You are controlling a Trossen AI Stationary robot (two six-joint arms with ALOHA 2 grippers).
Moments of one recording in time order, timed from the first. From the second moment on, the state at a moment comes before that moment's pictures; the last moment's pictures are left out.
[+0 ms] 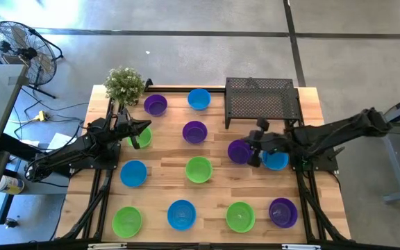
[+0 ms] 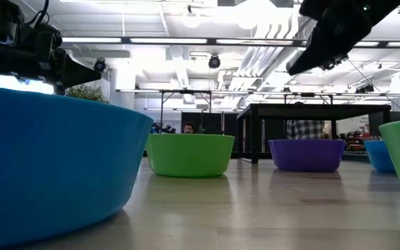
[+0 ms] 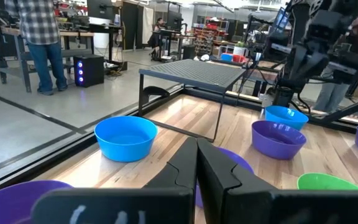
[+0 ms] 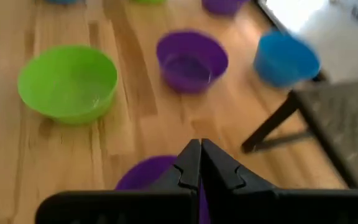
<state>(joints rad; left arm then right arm) 0.42 0.01 0.01 0.01 0.01 -0.12 0.18 1.03 0.69 -0.39 0.44 0.23</state>
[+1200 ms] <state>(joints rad) 0.42 0.01 0.01 0.01 0.01 -0.12 0.32 1.44 0.80 -0.59 0.32 0.24</state>
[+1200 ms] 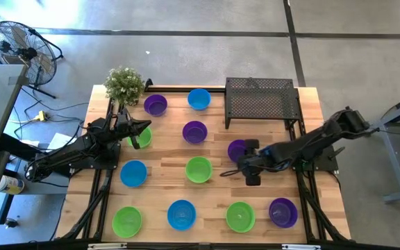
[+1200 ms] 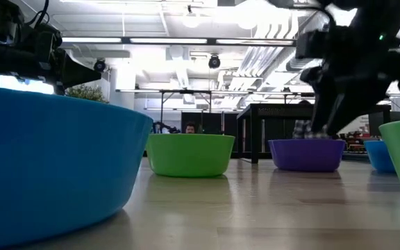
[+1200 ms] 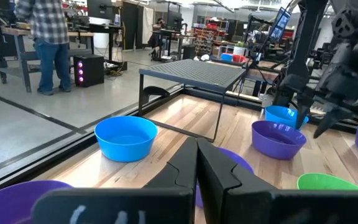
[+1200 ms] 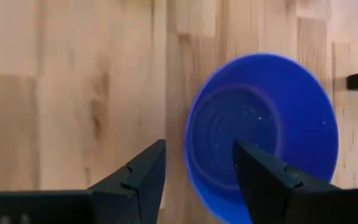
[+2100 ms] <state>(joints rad) 0.42 0.01 0.01 0.01 0.01 -0.12 0.20 1.49 0.80 -0.59 0.17 -0.08</state>
